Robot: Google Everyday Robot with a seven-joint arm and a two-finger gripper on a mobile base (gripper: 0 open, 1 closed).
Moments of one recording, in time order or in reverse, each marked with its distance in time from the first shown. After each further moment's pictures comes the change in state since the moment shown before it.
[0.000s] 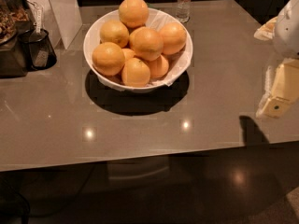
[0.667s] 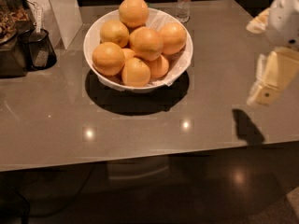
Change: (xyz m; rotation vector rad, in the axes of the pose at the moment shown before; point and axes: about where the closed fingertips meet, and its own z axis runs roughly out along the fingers) arm -0.014 -0.017 0.002 -0.006 -0.052 0.001
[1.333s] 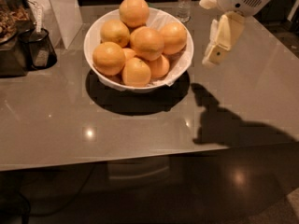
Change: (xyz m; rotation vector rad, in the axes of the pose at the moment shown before) arm -0.093 -0.071 0.027 -0.055 -0.211 -0.121
